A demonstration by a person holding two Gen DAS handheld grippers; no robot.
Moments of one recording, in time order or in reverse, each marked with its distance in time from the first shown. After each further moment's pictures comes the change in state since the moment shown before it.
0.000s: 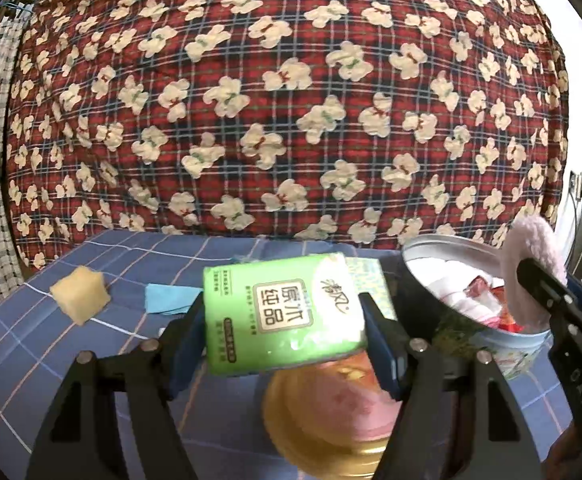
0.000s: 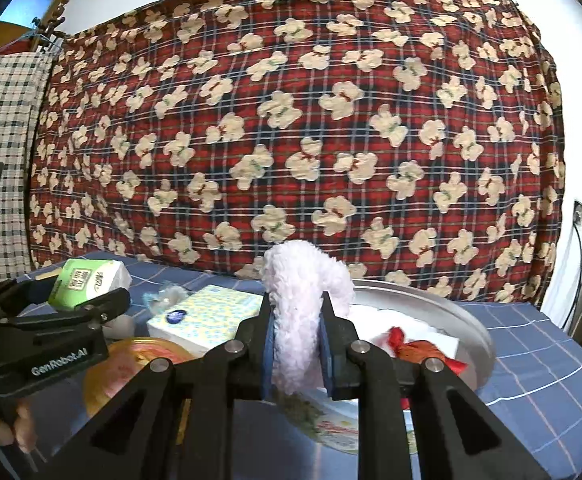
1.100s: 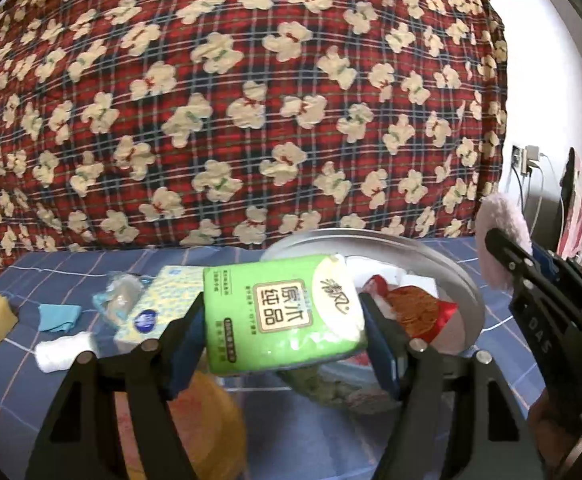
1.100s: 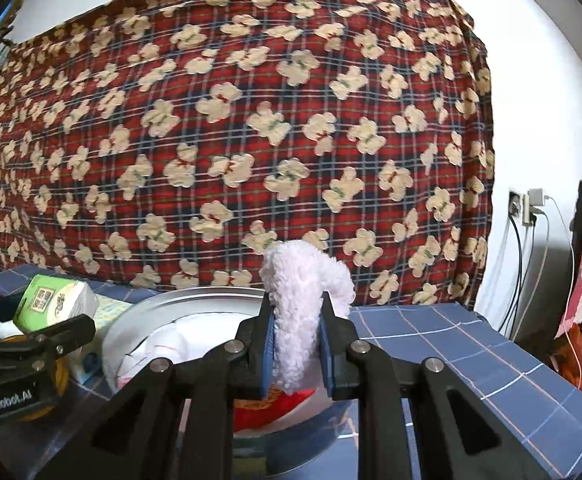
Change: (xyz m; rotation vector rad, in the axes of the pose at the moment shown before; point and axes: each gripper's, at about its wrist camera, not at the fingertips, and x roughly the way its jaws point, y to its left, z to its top) left arm 0.009 -0.123 0.008 0.089 0.019 -0.198; right arm 0.006 -0.122 -0.002 0.045 -0.021 -0.218
